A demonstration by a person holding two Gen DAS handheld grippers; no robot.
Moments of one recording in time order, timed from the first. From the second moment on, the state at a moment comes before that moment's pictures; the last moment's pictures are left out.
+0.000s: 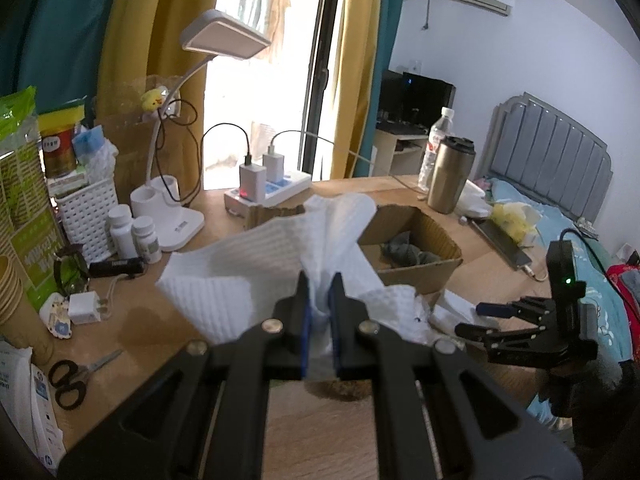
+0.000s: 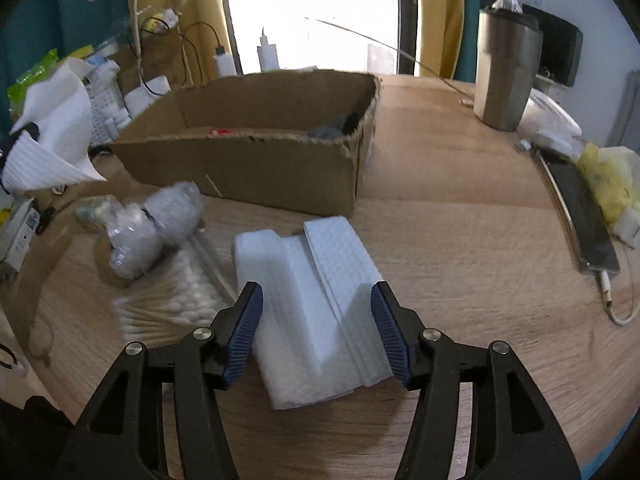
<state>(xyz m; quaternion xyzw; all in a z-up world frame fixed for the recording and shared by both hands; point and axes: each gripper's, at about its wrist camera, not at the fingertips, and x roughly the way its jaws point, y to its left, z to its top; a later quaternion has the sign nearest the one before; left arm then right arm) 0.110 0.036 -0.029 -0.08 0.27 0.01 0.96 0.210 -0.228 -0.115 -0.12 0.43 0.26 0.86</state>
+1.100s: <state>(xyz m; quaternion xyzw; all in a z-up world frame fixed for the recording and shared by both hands) 0.110 0.035 -0.005 -0.05 0.23 0.01 0.97 0.187 -0.233 -0.029 -0.10 0.31 0.28 0.90</state>
